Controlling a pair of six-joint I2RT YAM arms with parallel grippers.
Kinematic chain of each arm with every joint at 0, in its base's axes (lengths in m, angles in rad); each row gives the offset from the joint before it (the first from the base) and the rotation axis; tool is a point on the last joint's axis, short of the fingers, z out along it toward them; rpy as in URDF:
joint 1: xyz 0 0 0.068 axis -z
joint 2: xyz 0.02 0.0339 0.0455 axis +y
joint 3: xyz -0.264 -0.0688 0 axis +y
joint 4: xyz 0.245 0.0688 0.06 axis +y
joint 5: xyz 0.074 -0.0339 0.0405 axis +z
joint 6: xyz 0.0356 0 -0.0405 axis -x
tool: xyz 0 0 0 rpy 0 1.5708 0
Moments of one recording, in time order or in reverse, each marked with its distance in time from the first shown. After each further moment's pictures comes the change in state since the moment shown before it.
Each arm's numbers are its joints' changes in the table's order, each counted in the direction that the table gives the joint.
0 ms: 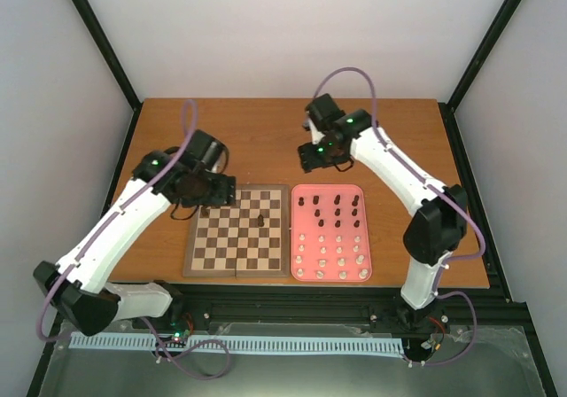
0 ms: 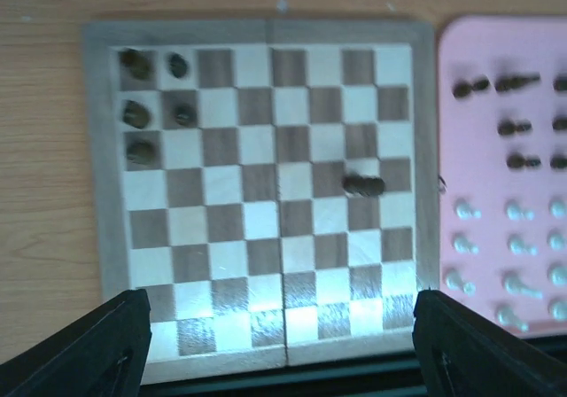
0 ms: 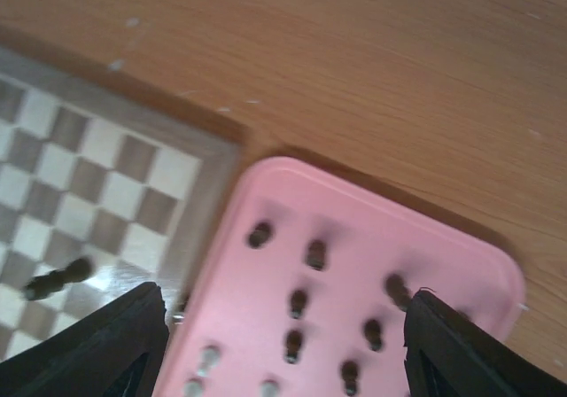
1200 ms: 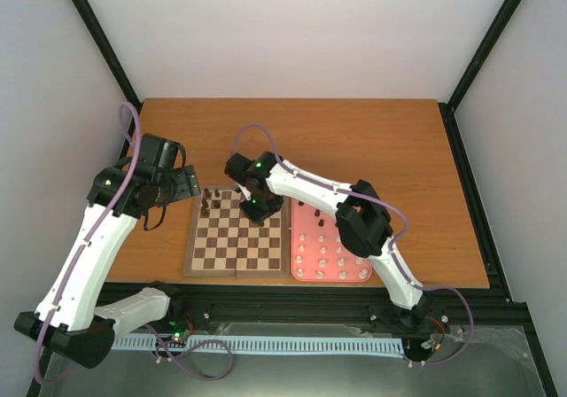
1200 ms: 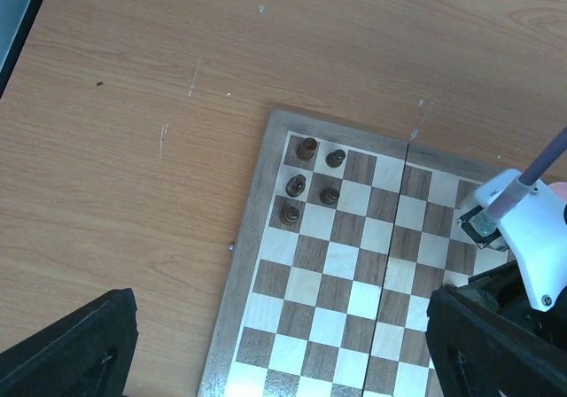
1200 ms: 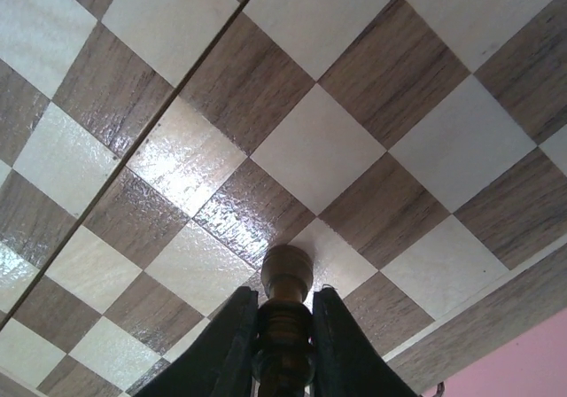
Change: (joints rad) left arm -0.184 -0.170 0.027 0.002 0.182 0.022; right arm -0.341 0.415 -0.188 0.076 0.043 -0.011
